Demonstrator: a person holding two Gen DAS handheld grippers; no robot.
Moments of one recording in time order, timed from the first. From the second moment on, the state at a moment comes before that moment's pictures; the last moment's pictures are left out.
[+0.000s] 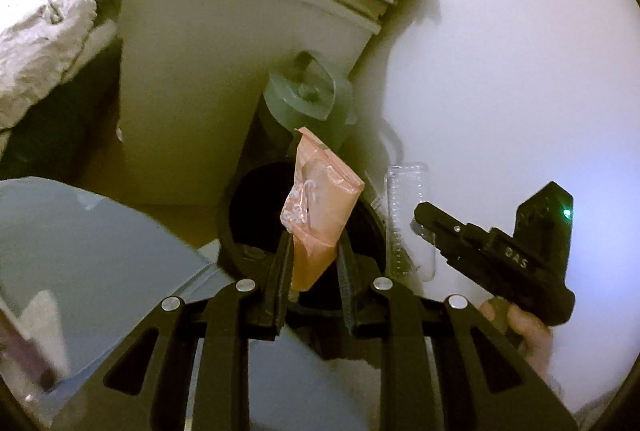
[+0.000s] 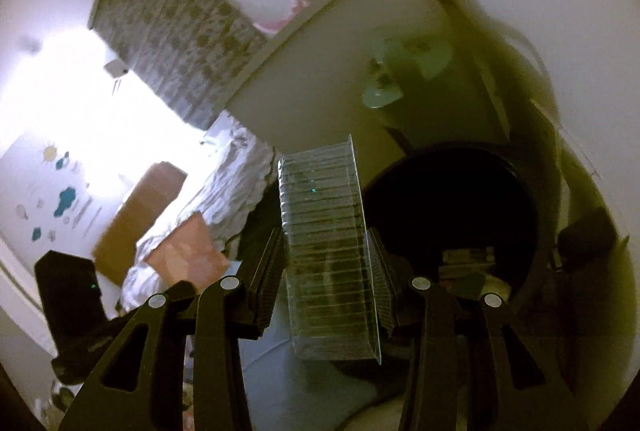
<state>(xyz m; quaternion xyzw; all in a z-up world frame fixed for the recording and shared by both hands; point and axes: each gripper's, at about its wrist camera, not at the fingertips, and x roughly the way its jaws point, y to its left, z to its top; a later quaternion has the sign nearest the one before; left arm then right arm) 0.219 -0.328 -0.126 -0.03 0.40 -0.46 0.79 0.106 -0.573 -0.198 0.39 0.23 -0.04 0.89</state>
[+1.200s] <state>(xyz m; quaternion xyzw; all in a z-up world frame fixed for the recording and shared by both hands) 0.196 -0.302 -0.130 -0.05 0.42 -0.42 0.80 0.119 -0.560 -0.215 0.38 0.28 -0.02 0.88</state>
